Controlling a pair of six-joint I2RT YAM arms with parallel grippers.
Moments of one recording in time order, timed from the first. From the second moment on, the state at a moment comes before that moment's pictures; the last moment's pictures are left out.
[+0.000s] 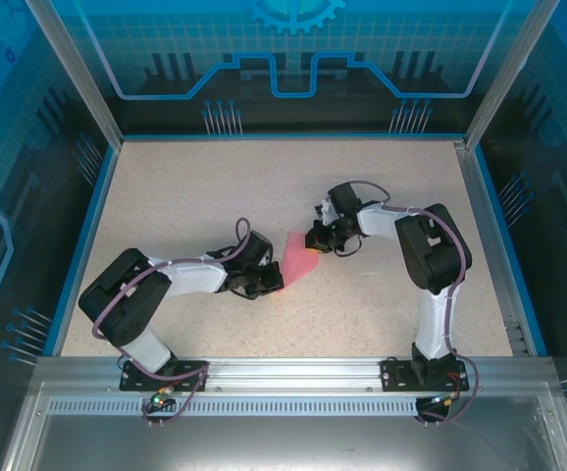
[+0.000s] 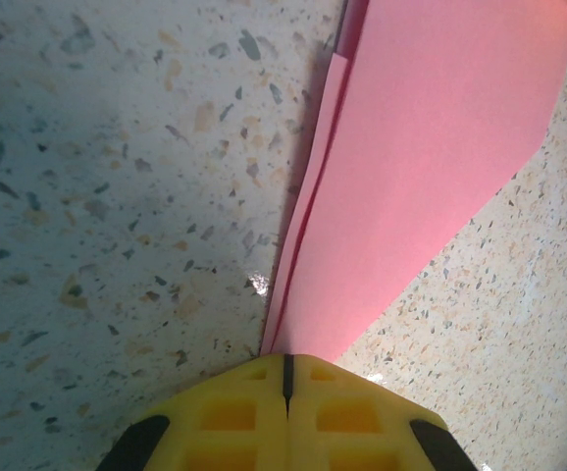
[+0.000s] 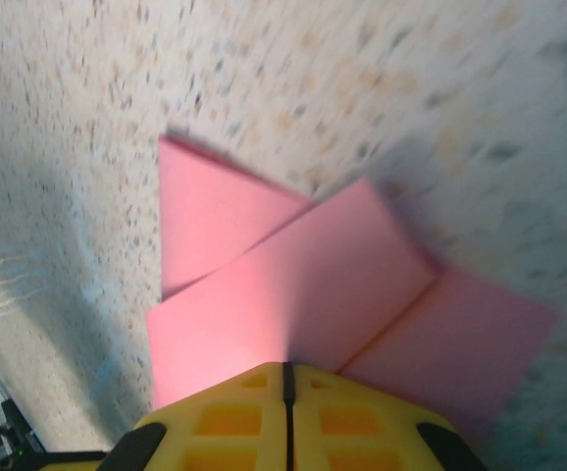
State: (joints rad) left arm -0.66 1.63 0.70 -0.11 0.29 -0.95; right arm 0.39 2.02 1.19 -0.35 -0.58 0.53
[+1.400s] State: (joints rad) left arm -0.65 1.64 0.71 -0.10 0.30 -0.95; right arm 0.36 2.06 1.27 -0.36 -0.53 0.48
